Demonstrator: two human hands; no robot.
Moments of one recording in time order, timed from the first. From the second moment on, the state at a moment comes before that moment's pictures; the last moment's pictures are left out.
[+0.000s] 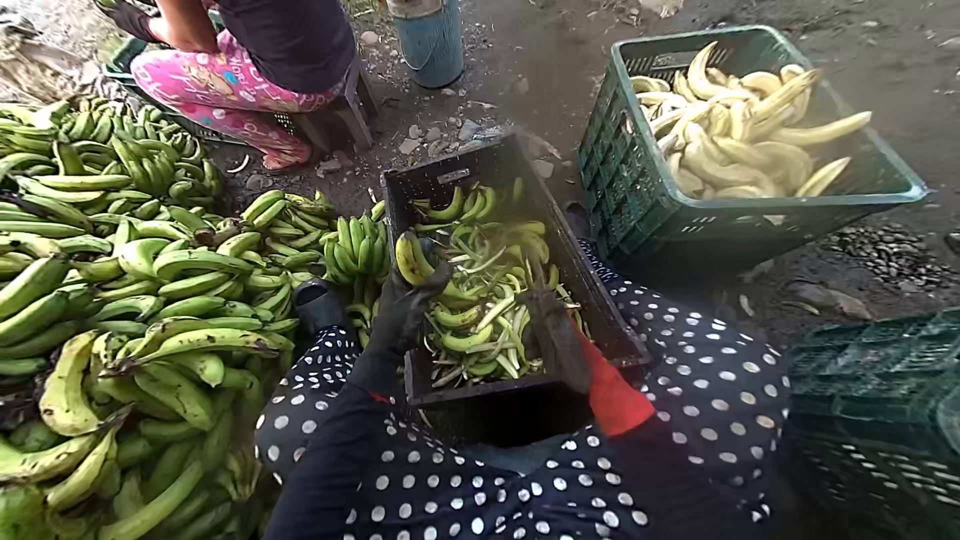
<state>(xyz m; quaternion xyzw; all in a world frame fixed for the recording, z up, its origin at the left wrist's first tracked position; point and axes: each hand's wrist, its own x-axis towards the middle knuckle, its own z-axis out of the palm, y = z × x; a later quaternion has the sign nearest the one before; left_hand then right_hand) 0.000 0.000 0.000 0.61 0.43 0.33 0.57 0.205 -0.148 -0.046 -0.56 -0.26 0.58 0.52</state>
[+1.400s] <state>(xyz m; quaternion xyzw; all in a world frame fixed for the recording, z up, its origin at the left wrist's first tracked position) 0.037 -0.004 -0.005 0.51 0.34 0.46 0.64 0.179 -0.120 0.013 -0.78 -0.53 0.31 0.13</state>
